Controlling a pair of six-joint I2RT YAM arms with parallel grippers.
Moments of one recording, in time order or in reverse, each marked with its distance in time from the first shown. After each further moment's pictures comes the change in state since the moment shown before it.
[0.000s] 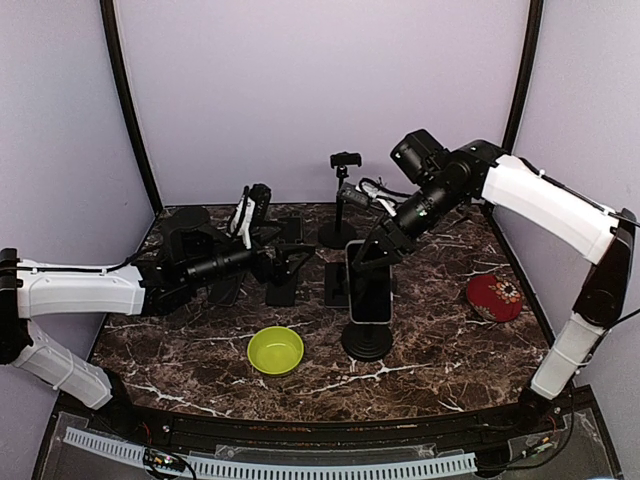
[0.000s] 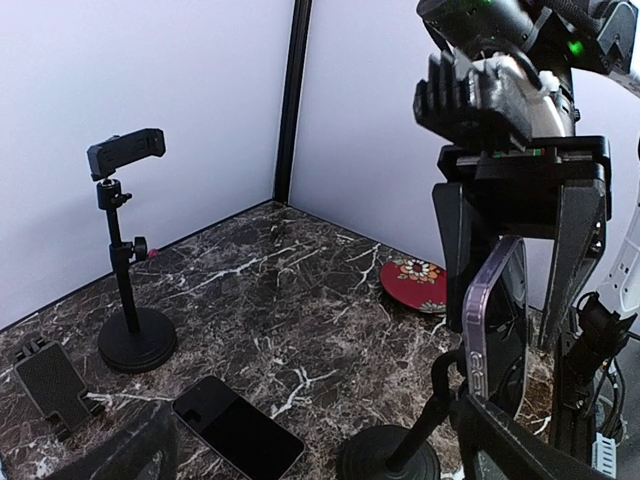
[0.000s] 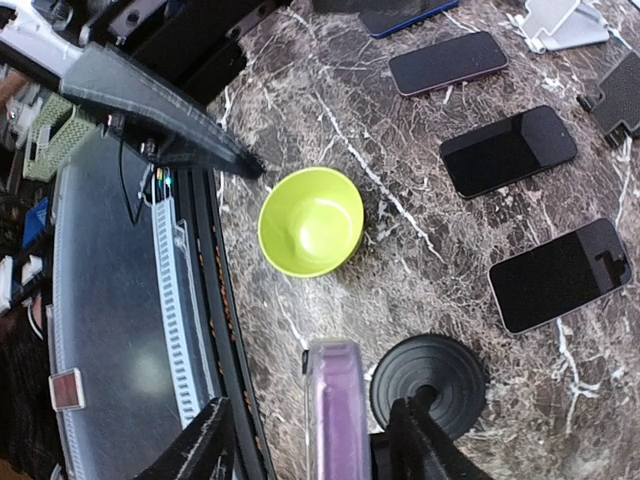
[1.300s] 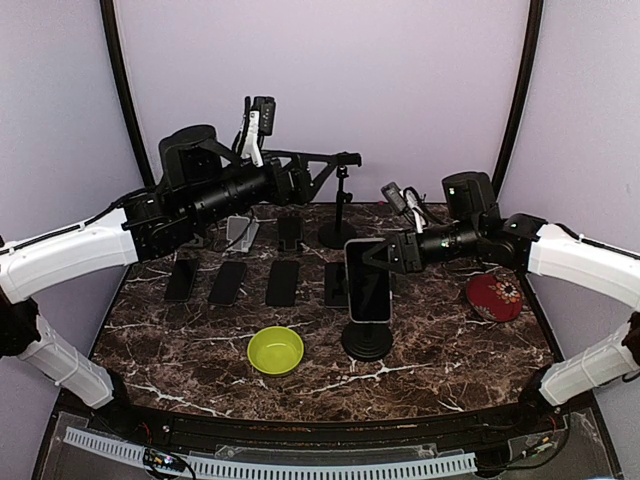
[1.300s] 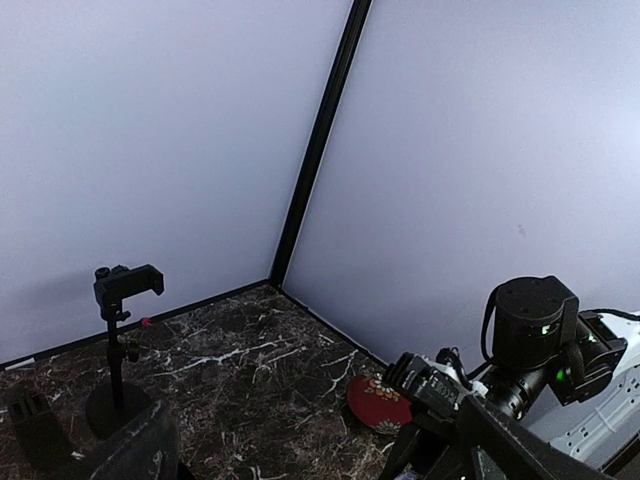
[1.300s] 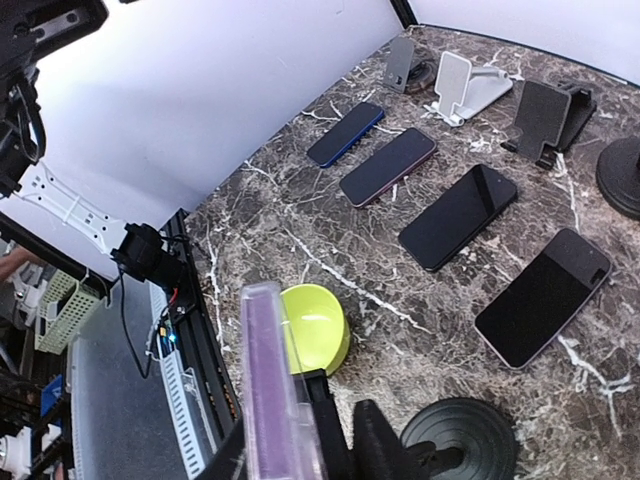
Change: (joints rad) left arm -0.087 0.069 0.526 -0.340 -0.200 -0.179; right arm -0.026 -0.401 -0.694 0.853 0.081 0.562
